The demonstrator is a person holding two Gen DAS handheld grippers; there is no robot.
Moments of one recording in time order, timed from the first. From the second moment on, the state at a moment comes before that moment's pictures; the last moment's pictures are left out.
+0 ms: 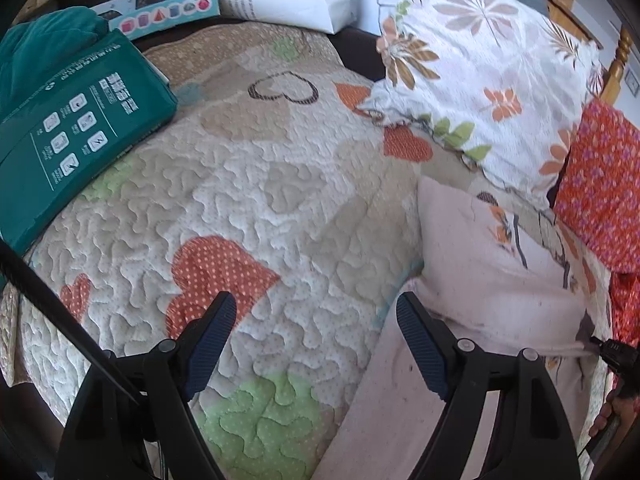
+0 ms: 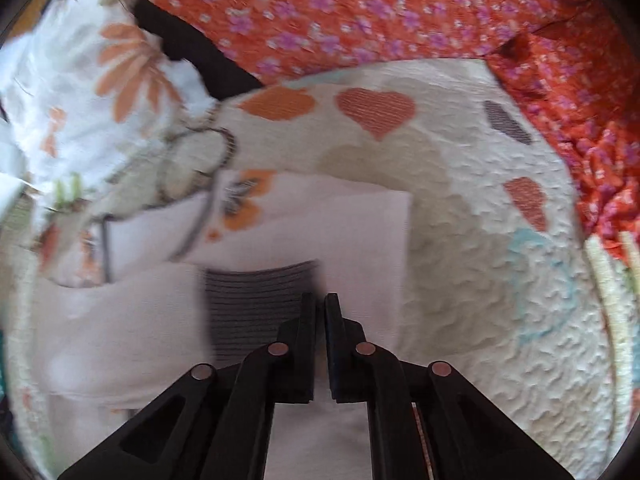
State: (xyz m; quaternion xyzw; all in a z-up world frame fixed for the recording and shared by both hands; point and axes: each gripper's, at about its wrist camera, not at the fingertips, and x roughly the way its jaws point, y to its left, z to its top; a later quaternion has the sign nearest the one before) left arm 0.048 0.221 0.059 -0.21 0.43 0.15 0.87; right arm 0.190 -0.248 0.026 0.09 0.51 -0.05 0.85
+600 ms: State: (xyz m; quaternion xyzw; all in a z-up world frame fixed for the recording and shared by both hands) left arm -0.010 0.187 0.014 -0.22 0.49 0.02 0.84; right arm -0.042 -0.262 0.005 0.09 0.54 0.01 0.84
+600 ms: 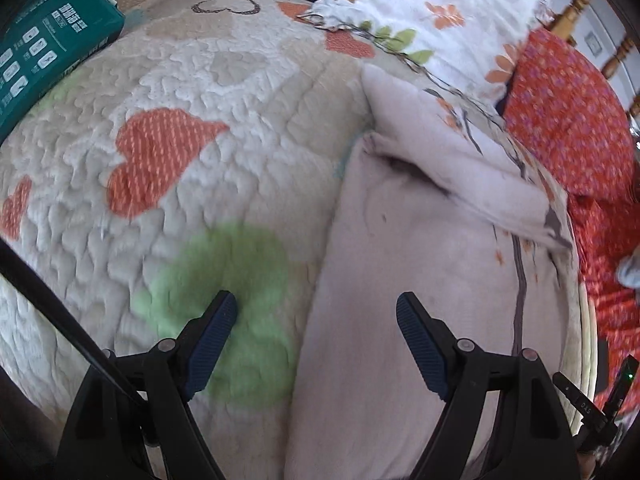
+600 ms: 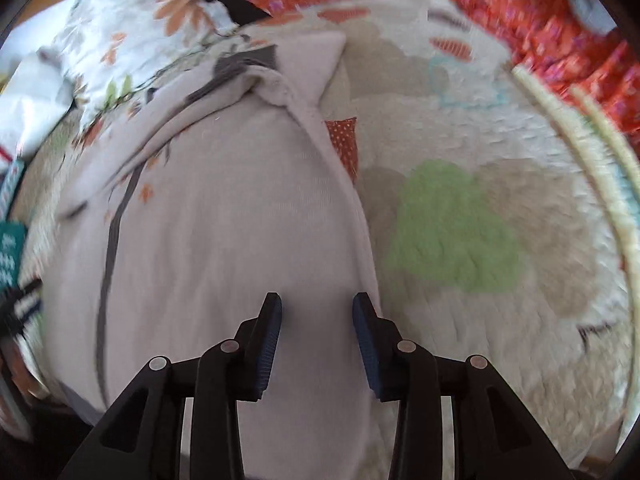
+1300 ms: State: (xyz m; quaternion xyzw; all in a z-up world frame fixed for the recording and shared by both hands) left arm -0.086 0.175 -0.004 -0.31 0.49 -0.08 0.81; right arm -0.106 -0.311 -0.031 0.41 0.47 0.14 0.77
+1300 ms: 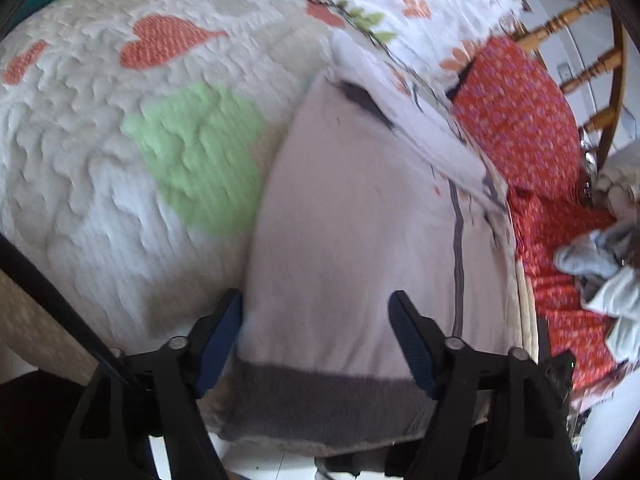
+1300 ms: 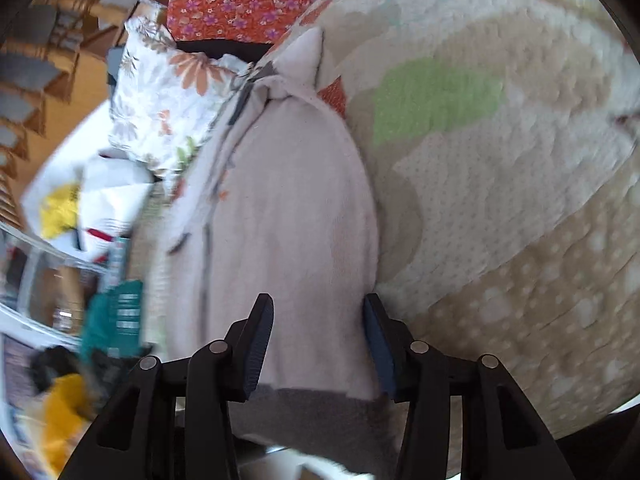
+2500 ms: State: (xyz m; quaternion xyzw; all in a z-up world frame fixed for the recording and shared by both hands) left arm -0.170 0.150 0.035 -0.30 0.47 -0.07 0.83; right arm -0.172 -0.295 -0.002 0.31 0.50 0.17 0.79
